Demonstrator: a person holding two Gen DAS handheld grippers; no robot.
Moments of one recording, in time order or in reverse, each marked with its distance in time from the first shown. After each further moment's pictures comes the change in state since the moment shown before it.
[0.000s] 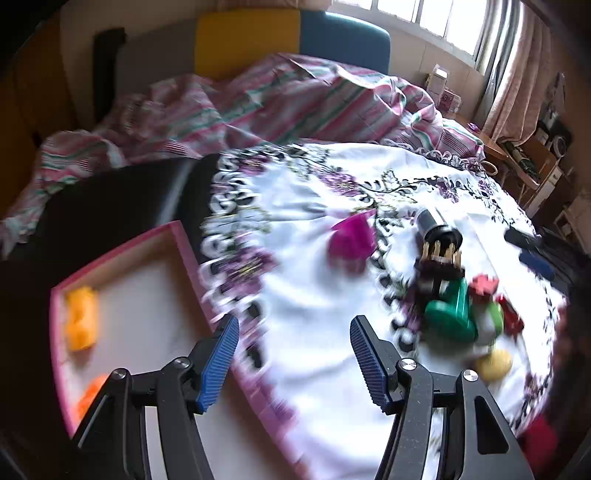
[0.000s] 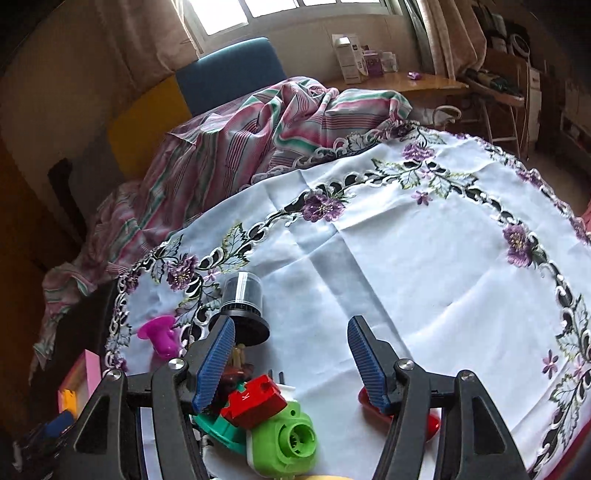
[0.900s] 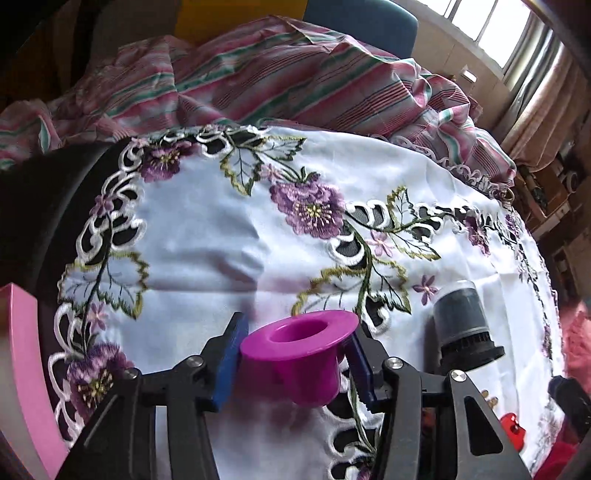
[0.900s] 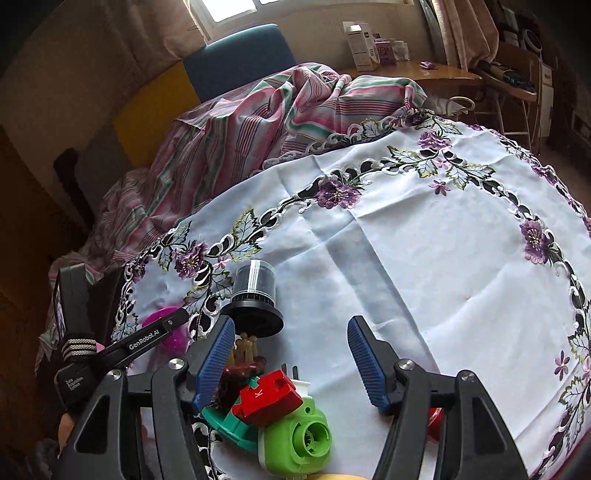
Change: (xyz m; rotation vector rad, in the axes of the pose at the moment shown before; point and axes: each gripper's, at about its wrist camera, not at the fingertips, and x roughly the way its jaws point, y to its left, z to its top) left arm 0.157 -0.058 0.090 -0.129 0.073 -0.076; right arm 0.011 0.010 -0.001 -0.030 0.046 0.024
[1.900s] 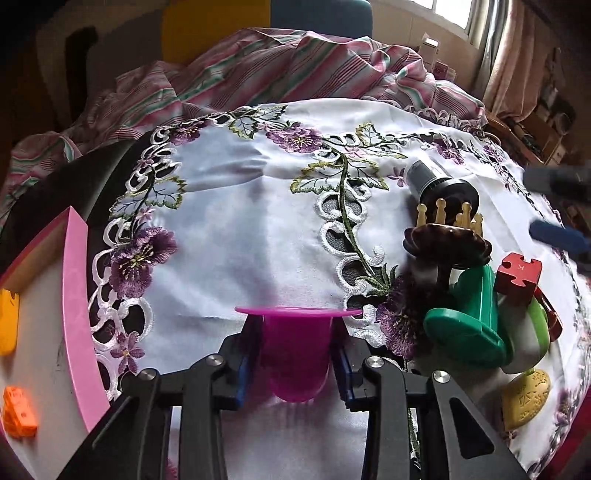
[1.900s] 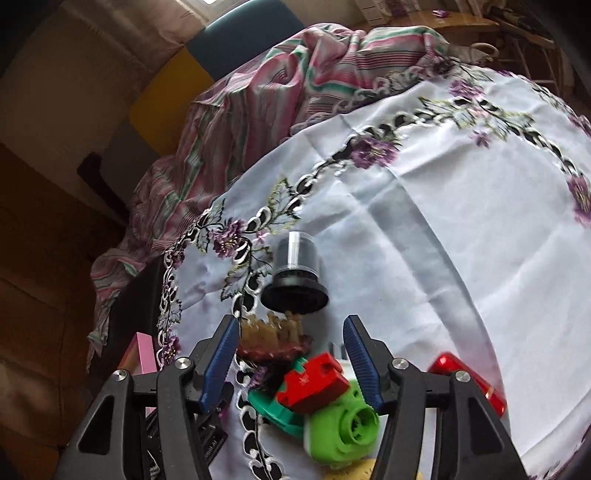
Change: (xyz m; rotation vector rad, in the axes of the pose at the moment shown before) left arm -0.049 -0.003 -0.099 0.173 -0.032 0.083; right arm 0.019 0.003 0.013 0.083 0.156 0.200
